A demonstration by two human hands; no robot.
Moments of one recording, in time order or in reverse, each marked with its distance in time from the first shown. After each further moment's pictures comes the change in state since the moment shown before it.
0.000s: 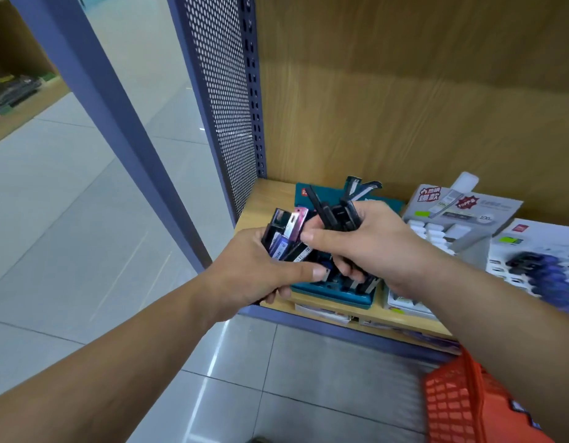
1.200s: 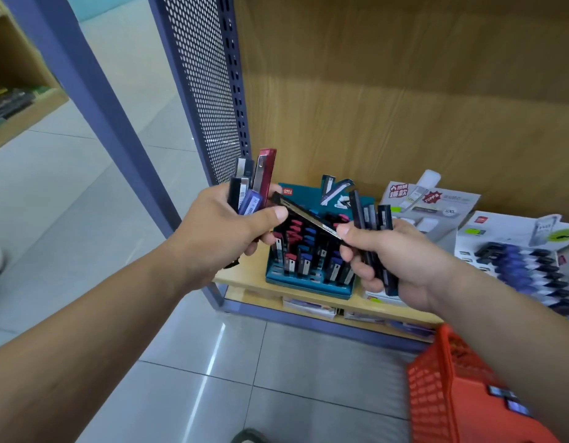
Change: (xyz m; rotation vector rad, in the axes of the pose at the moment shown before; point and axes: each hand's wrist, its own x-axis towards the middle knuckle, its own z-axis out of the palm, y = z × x) left_hand -0.015 0.031 -0.011 -0.072 0.223 0.228; right_hand -0.043 0.025 -0.033 0.343 0.126 0.191
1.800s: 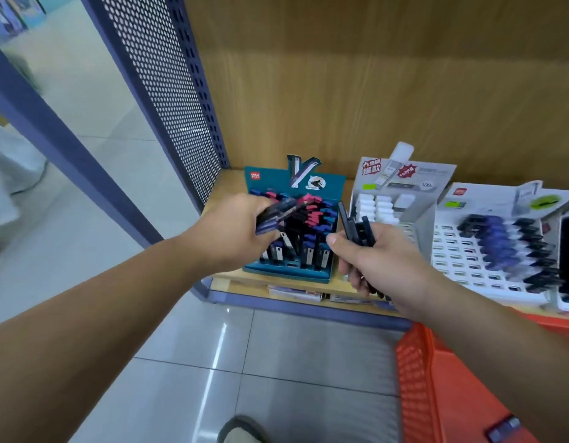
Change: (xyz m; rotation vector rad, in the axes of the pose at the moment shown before) left_hand 0.033 -0.026 0.050 0.881 -0.218 0.207; right_hand -0.005 0.044 -0.031 -0.178 0.134 -0.053
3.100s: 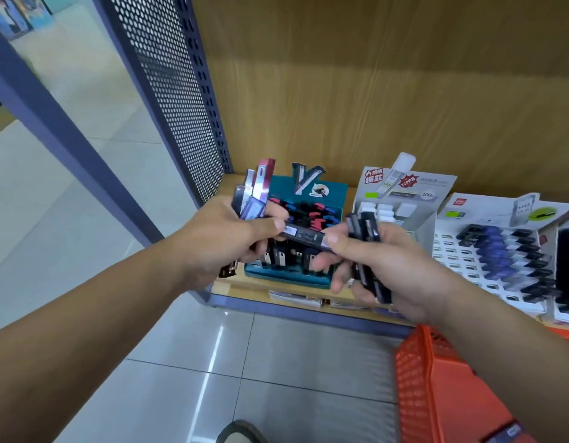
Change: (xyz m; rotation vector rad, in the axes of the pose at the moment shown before) left_hand -0.021 0.014 -0.016 -0.886 0.010 -0.303; right_hand -0.015 -0.026 -0.001 0.241 -0.204 0.005
